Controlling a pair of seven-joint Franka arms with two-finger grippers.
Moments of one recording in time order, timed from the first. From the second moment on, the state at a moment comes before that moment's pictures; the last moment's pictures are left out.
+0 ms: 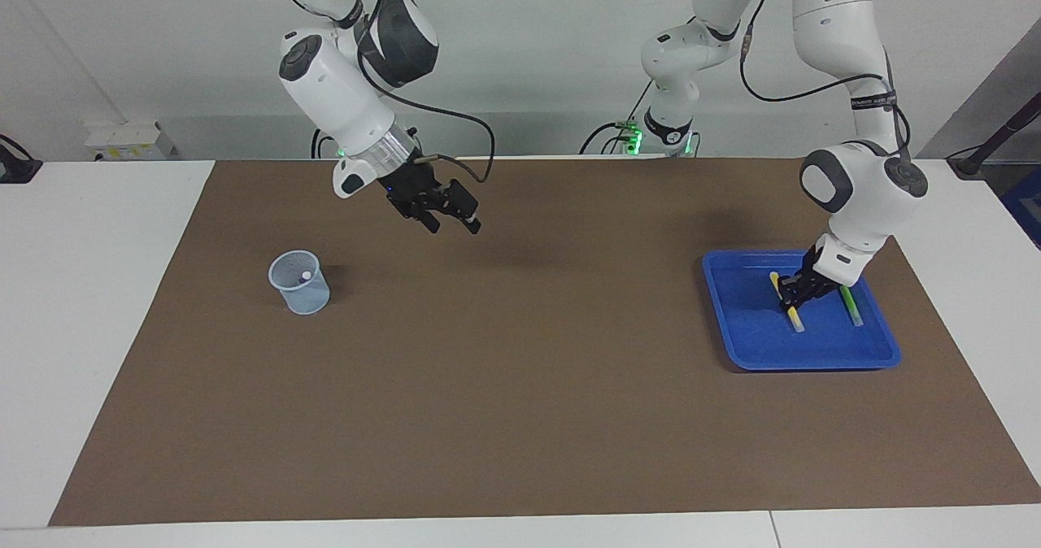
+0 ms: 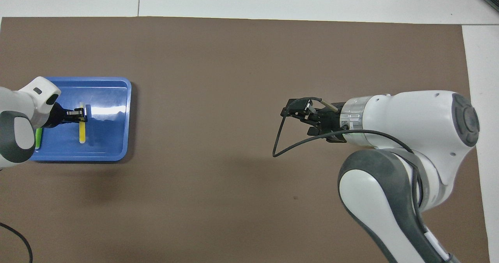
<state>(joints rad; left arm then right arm) 0.33 0.25 -0.20 -2.05 -0.09 2.34 0.10 0.37 -0.04 -0.01 -2.04 0.55 2.26 0.57</state>
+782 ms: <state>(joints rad) 0.21 0.14 -0.22 -1.90 -0.17 2.07 -0.44 0.44 -0.03 -0.01 -2.05 0.62 2.38 0.71</state>
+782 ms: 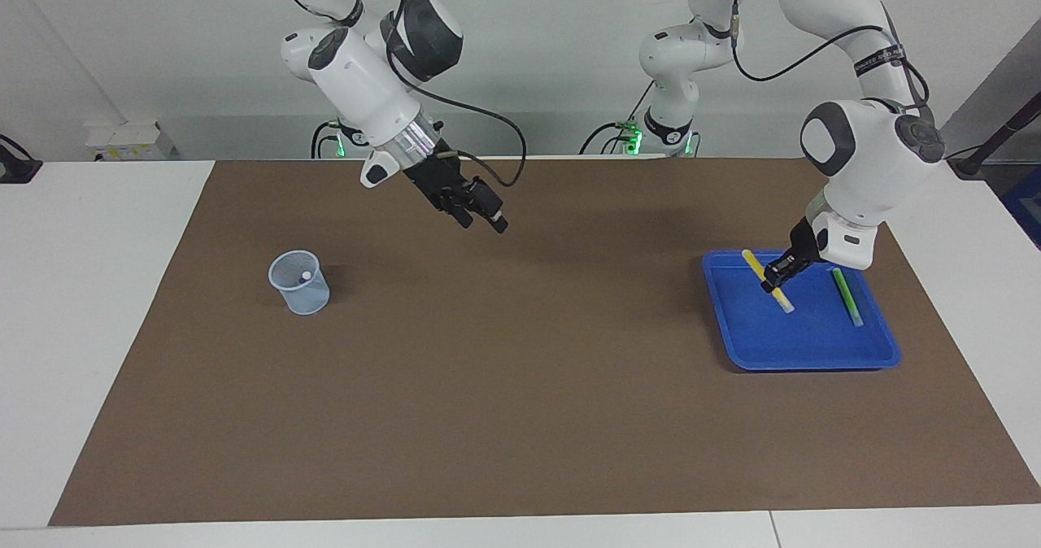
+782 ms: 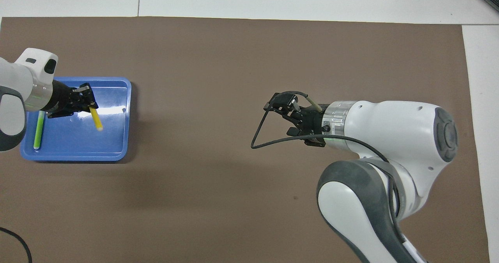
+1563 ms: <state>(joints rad) 0.07 -0.02 -0.23 -1.91 -0.40 2.05 -1.24 0.46 -0.03 -0.01 -2.06 0.62 2.42 0.71</state>
